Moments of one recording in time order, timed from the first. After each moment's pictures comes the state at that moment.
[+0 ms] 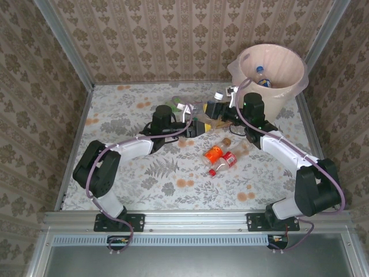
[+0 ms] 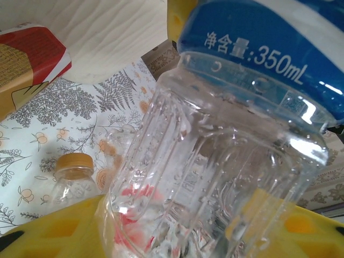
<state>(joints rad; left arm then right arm) -0.64 1.69 0.96 0.48 0.80 -0.76 0.30 1.44 0.97 0.25 -0.54 0.53</state>
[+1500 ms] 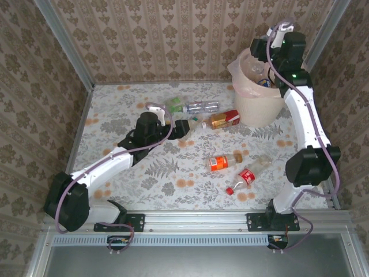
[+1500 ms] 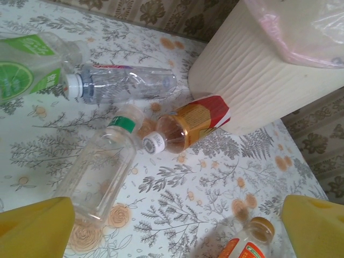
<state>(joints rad) -0.63 1.30 0.82 0.07 0.15 -0.56 -0.01 1.75 1.89 -0.31 -0.09 0.20</state>
